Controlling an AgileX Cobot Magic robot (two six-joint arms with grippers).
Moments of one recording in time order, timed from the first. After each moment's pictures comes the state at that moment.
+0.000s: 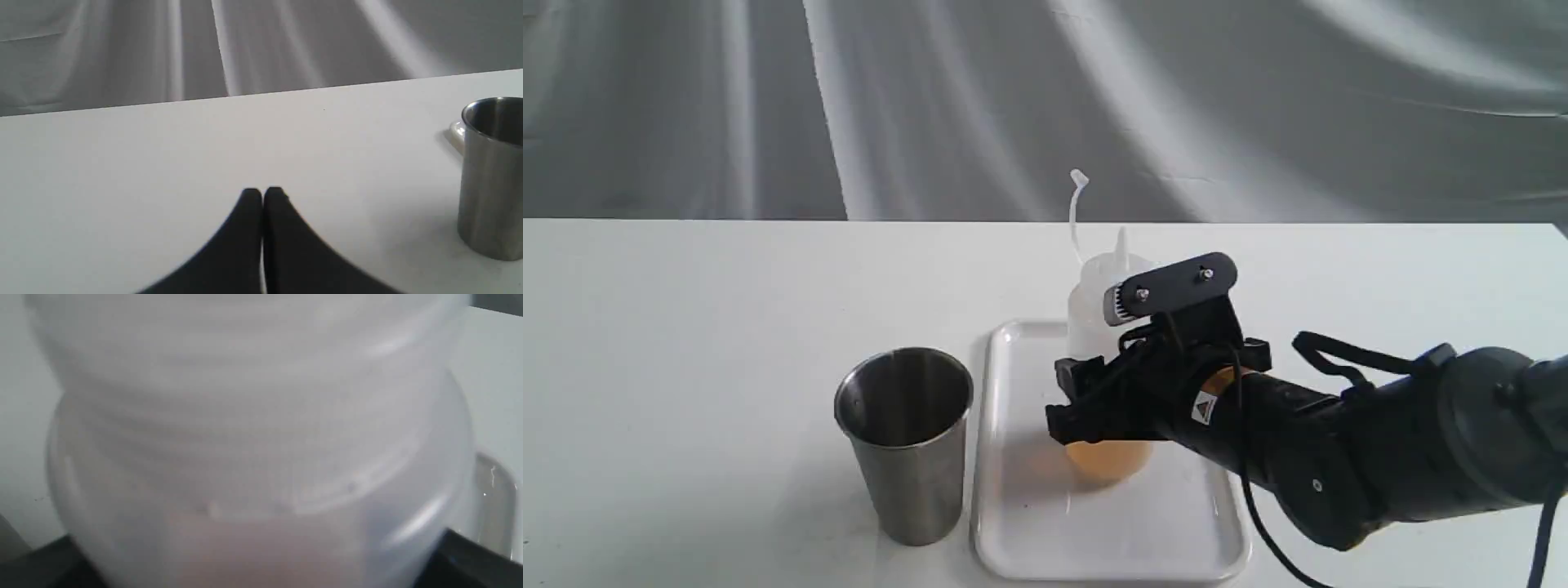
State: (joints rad) left arm -0.02 0.00 0.00 0.03 0.27 0.04; right arm 0.40 1.94 -0.85 0.10 -0.52 -0.02
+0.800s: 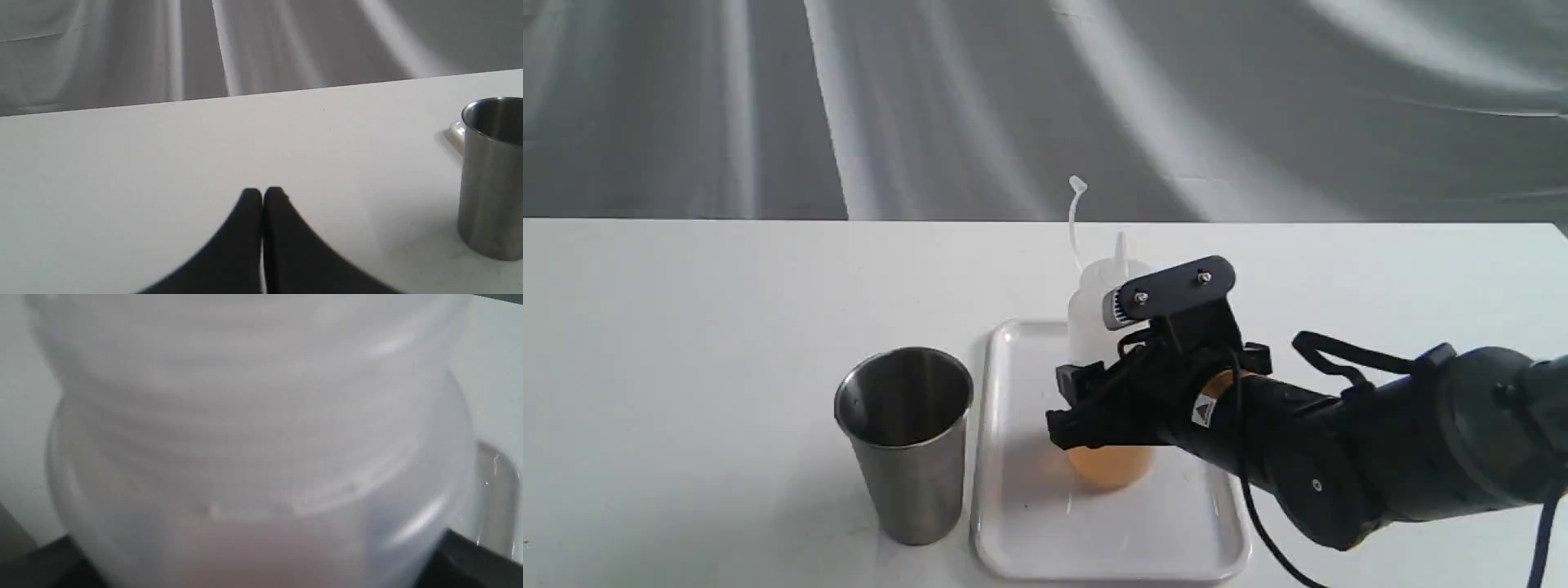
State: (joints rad) left arm -0.02 0.00 0.00 0.03 0.27 0.04; right arm 0.40 1.94 -0.85 0.10 -0.50 -0.02
